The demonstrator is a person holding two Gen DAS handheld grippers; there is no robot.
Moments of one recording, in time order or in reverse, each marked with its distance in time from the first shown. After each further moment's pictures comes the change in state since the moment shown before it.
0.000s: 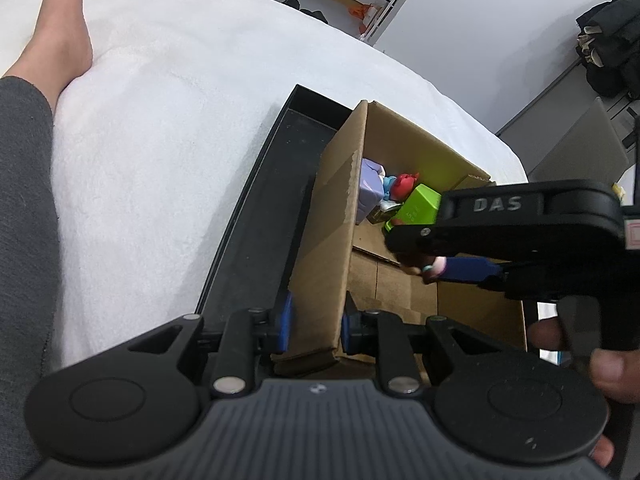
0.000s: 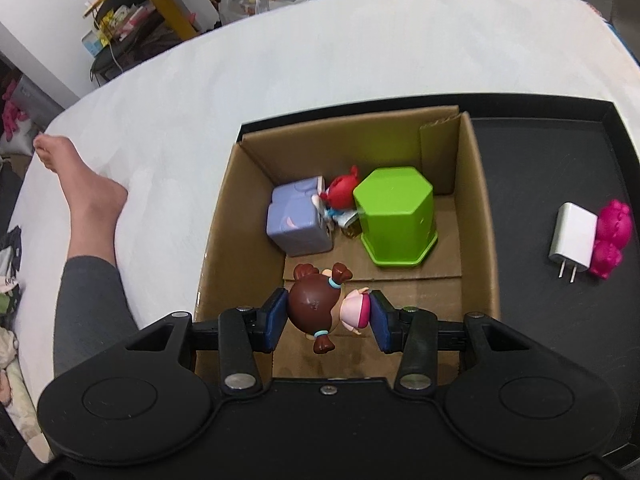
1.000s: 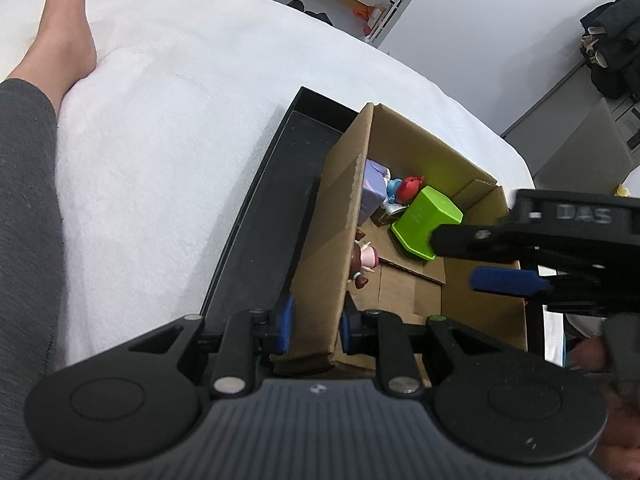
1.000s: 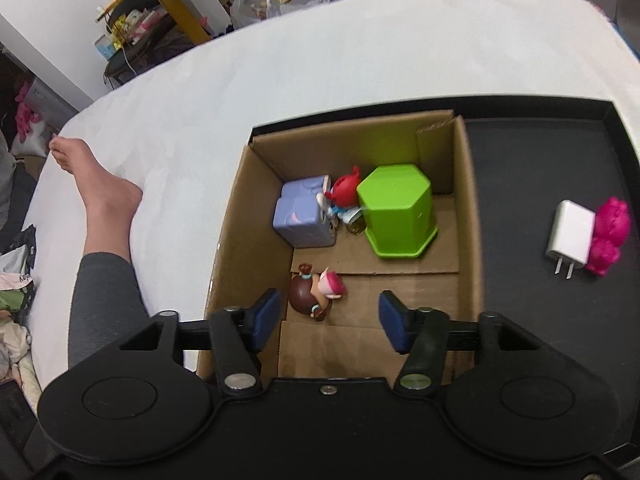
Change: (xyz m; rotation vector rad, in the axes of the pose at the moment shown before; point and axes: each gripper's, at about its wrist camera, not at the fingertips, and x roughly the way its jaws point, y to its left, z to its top) left arm 0.001 -0.001 -0.001 -0.001 -0.007 0.019; right arm -0.023 -0.011 -0.004 0.004 -0.014 0.050
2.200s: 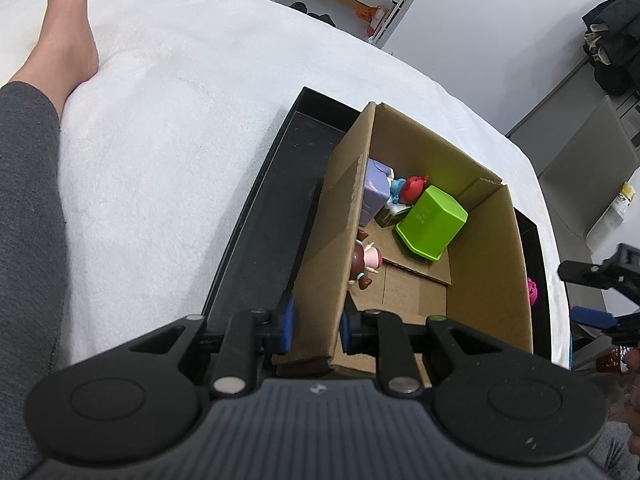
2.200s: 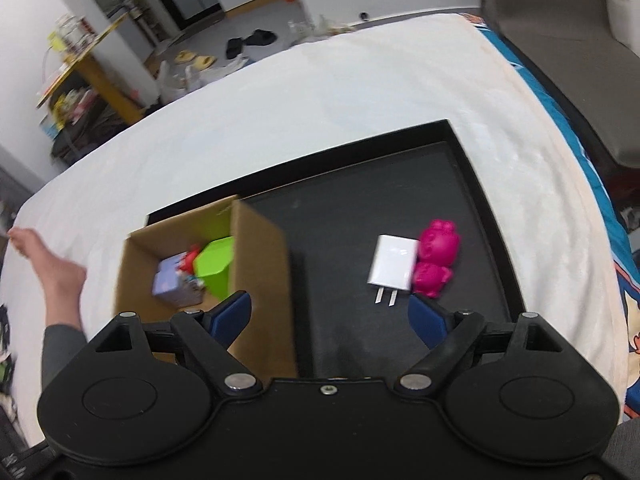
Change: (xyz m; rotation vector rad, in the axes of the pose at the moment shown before) left arm 0.003 0.000 0.001 0.006 -0.004 0.015; right arm -0.053 -0.114 0.001 0.171 -0.141 -0.133
